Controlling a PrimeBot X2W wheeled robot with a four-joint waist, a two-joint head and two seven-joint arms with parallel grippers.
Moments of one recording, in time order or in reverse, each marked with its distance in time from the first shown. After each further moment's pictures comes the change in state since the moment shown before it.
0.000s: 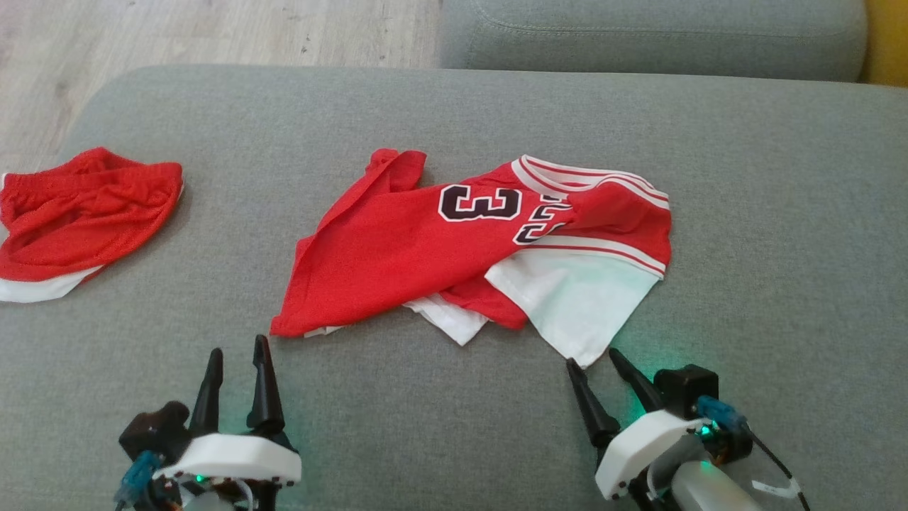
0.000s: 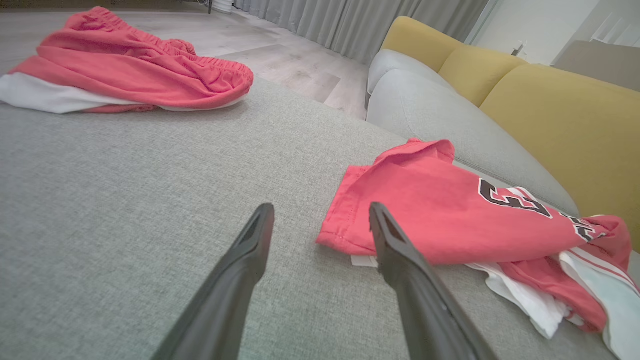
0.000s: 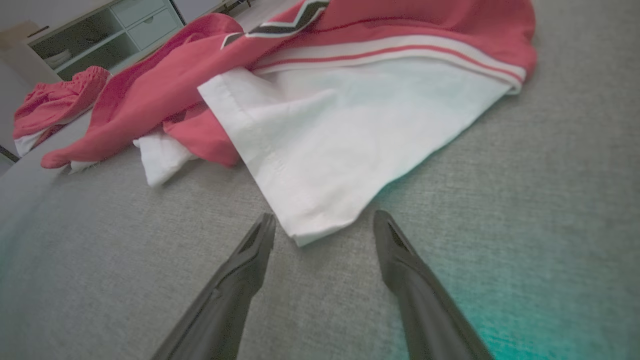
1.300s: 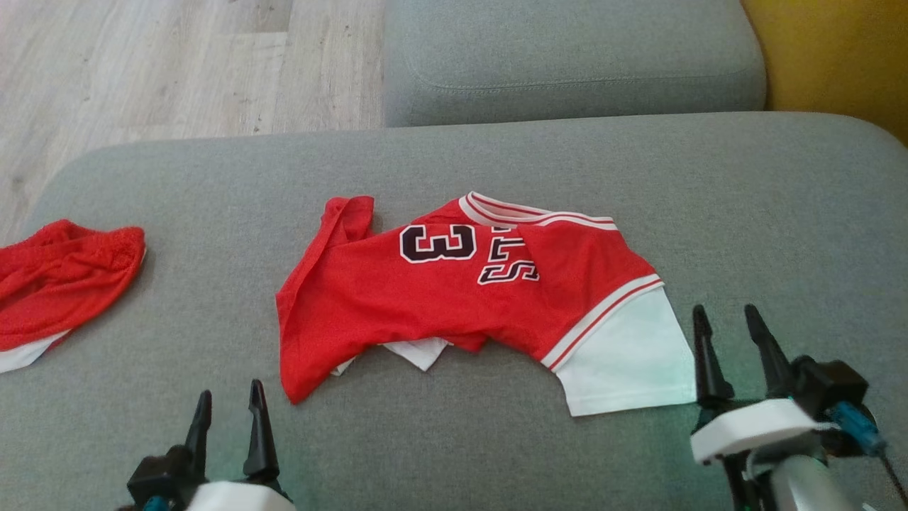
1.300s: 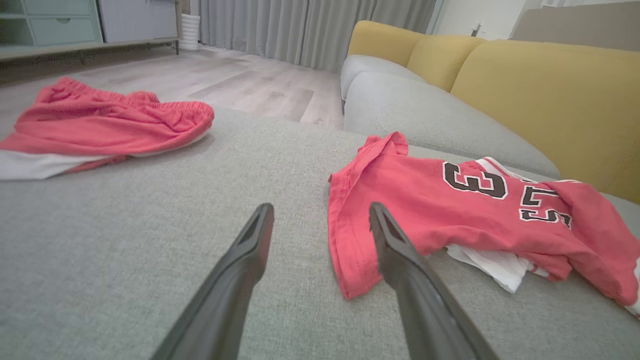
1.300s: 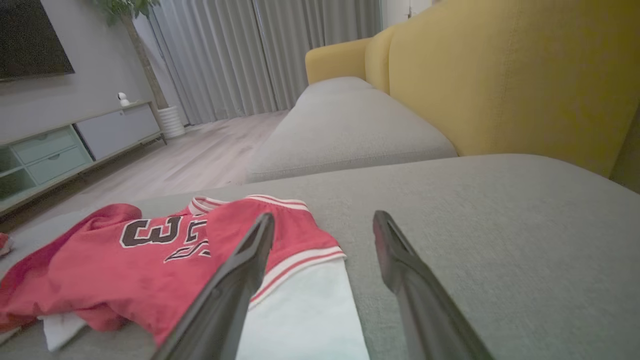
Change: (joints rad) left arm 0.140 0.001 0.030 -0.092 0.145 0.070 0.000; right arm 0.163 -0.026 -0.390 -0.342 -0.138 0.000 0.000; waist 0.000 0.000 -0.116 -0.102
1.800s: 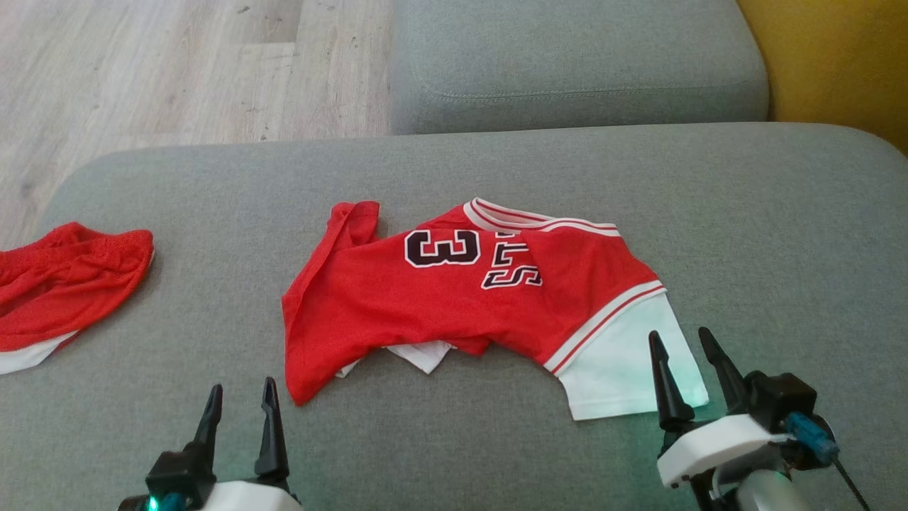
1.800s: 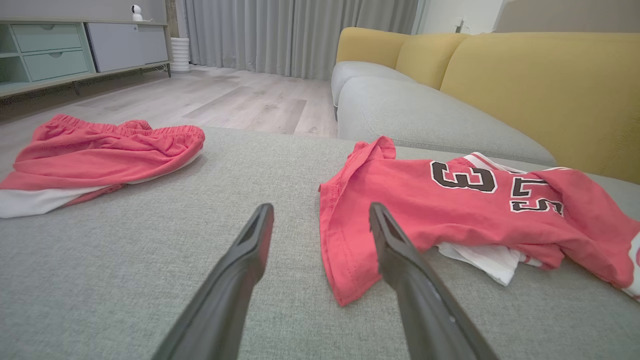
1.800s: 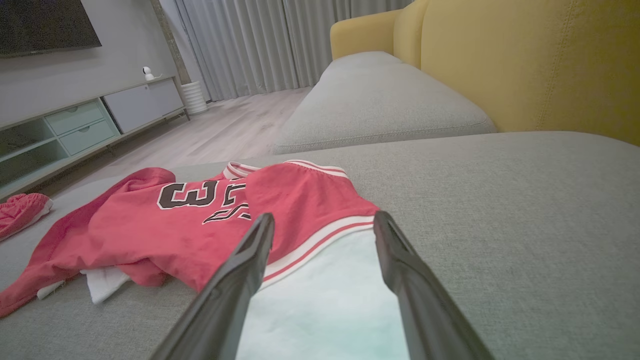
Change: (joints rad) left arm 0.002 0.001 -0.016 -0.029 0.111 0.018 0.000; right arm 0.000 0.030 0.085 0.050 -0.023 0.000 0.000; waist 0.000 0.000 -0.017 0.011
